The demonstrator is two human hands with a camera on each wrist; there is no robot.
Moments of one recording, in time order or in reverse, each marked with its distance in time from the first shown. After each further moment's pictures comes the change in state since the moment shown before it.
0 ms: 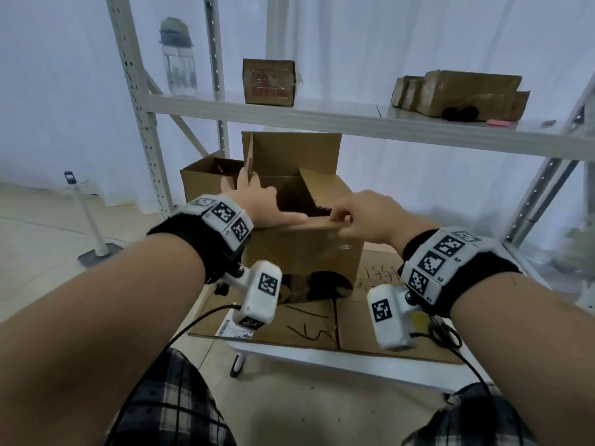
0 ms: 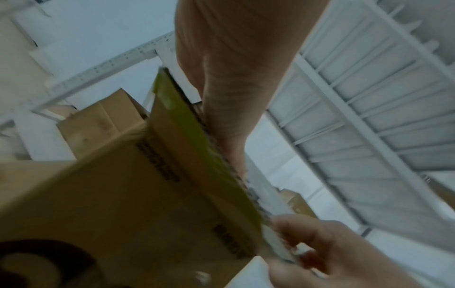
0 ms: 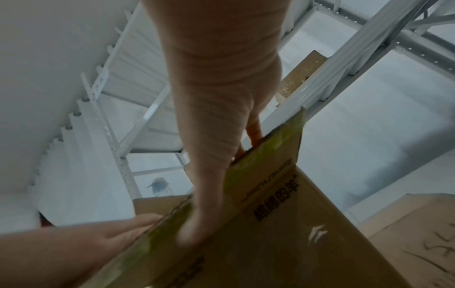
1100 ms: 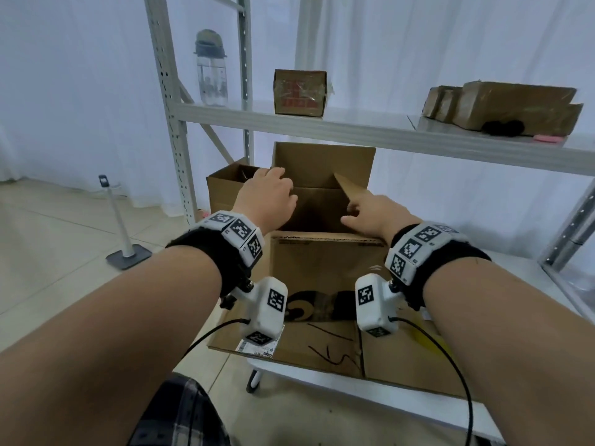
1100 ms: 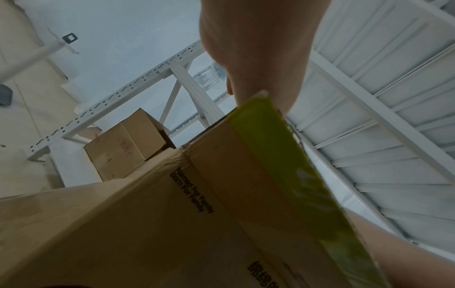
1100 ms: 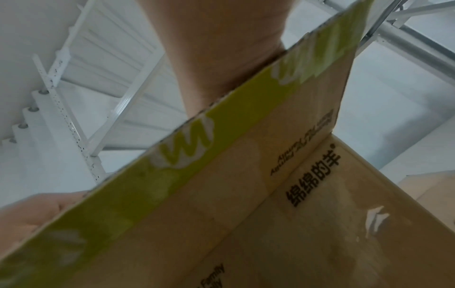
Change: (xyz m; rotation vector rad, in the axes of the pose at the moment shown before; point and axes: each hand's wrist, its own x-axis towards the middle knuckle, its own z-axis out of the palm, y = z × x) left_hand 0.025 -0.036 0.004 -0.098 0.502 0.167; right_hand 0.079 -0.002 0.011 0.095 -0.010 0.266
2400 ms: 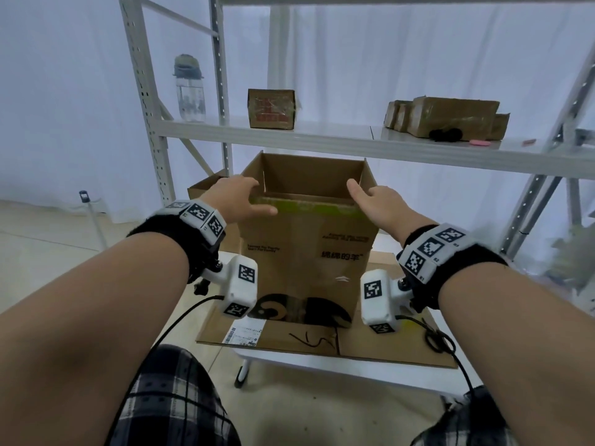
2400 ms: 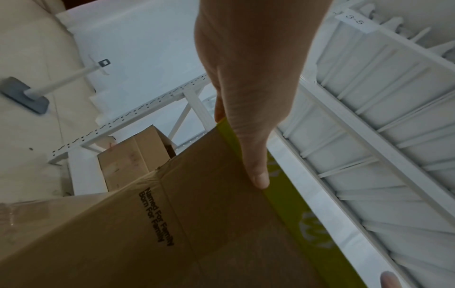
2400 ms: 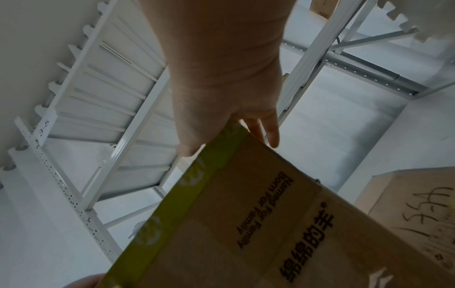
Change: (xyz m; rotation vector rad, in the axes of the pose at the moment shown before) left_hand -0.025 -0.002 -0.045 -0.154 -0.221 -0.042; right_hand -0.081 0.034 -0.033 0.525 0.213 0.138
